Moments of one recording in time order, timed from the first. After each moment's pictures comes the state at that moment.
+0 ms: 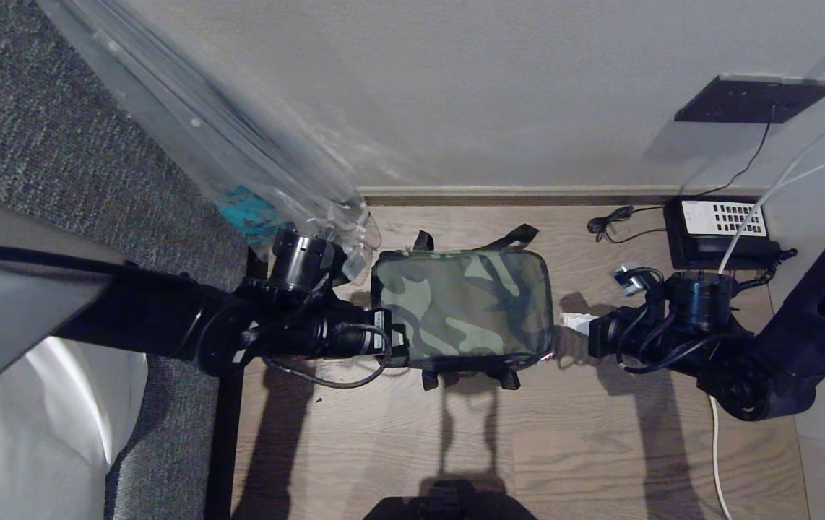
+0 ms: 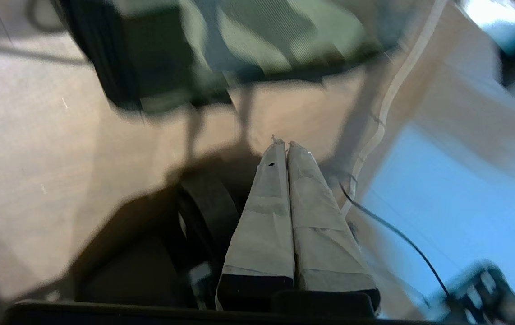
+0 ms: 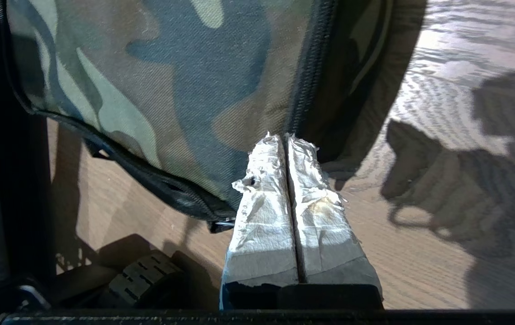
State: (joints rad) left arm -0.50 1.99 -1.10 -0.24 -0.30 -0.40; right arm 0.10 2.19 -0.78 -1.08 0.50 -0.01
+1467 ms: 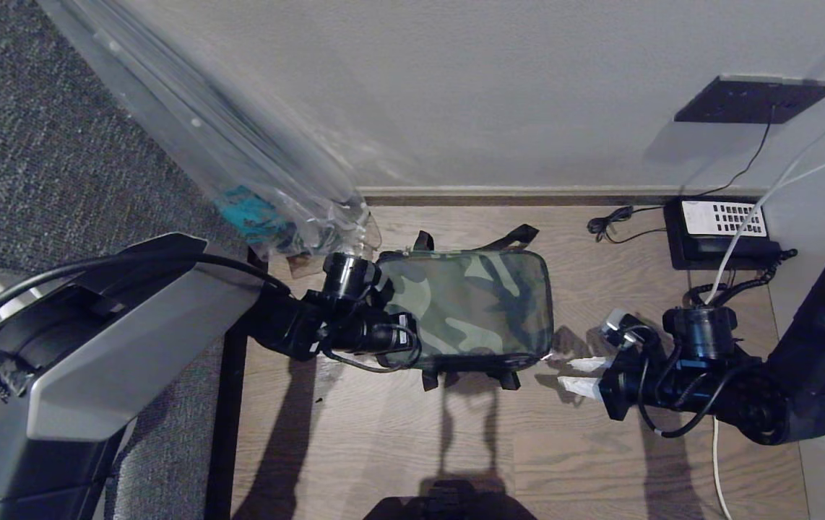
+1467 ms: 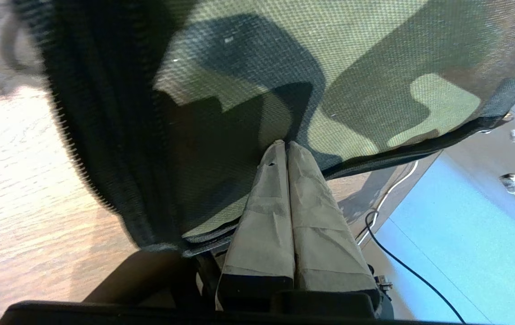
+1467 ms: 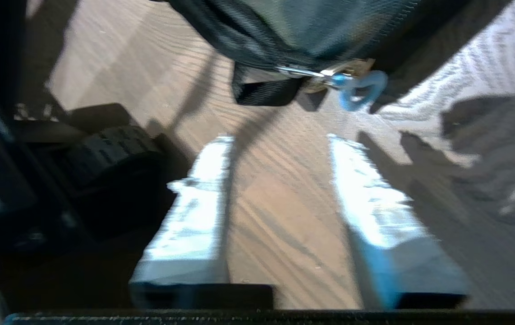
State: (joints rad) left arm -0.47 2.32 -1.38 -0.27 -0.28 -0.42; right arm 0.08 2.18 -0.65 -0.90 0.61 -0.47
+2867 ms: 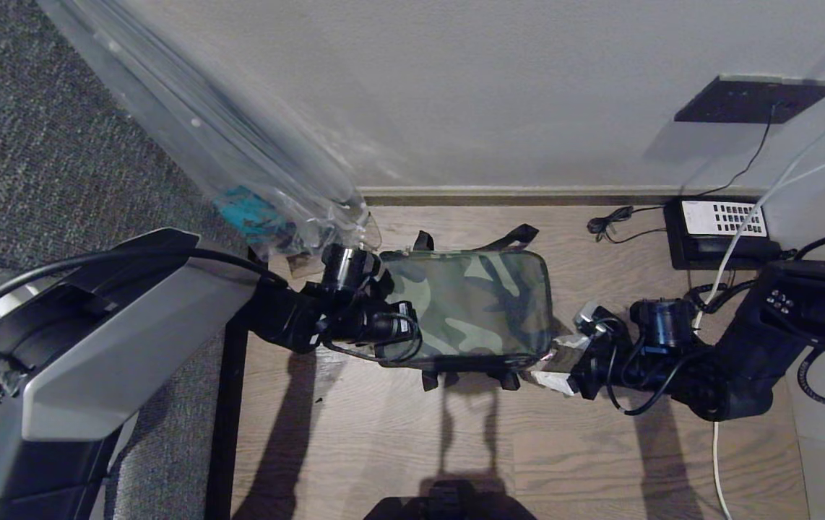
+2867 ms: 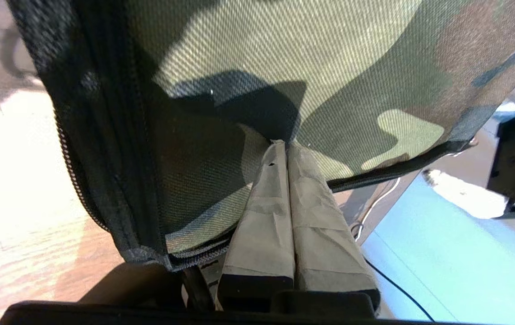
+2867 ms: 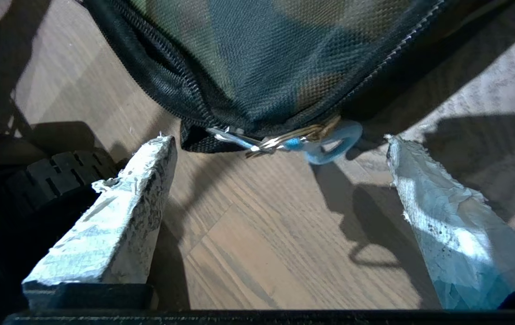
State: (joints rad) left arm -0.47 2.31 -1.41 -0.27 -0.28 -0.46; right arm 0.10 2.35 -0.87 -0.91 0.63 -0.49
